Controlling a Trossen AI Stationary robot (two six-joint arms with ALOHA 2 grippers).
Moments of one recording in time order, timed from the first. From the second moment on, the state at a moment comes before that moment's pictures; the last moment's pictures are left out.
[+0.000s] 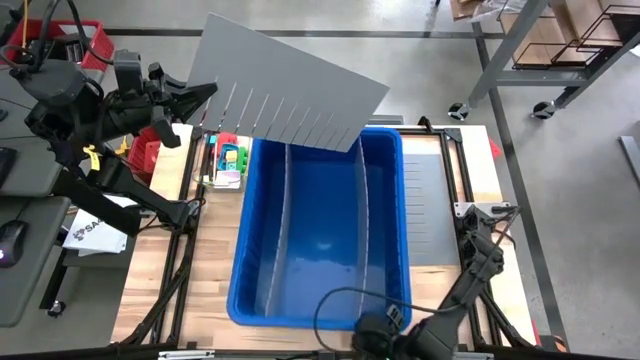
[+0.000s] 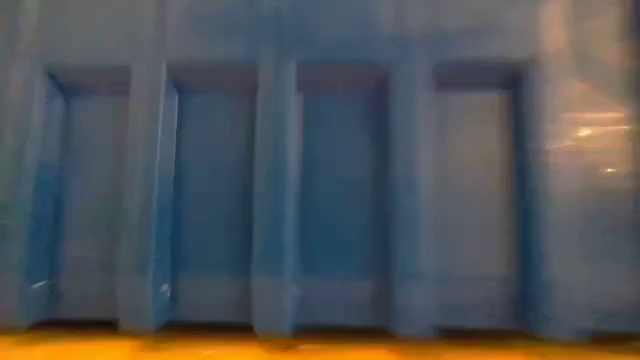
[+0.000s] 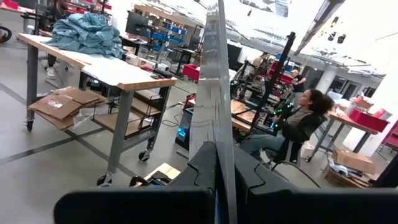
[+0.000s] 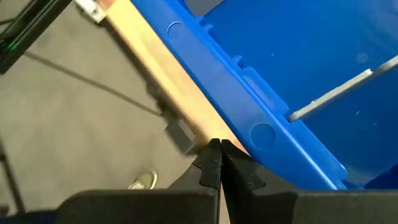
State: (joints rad) left arm -0.20 1.34 2.36 -0.98 -0.65 -0.30; right arm 0.85 2.26 2.32 -1.30 0.52 1.54
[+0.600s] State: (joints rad) left arm -0.20 1.34 2.36 -0.97 -0.68 -0.28; right arm 0.78 2.25 2.32 -1.52 0.58 1.57
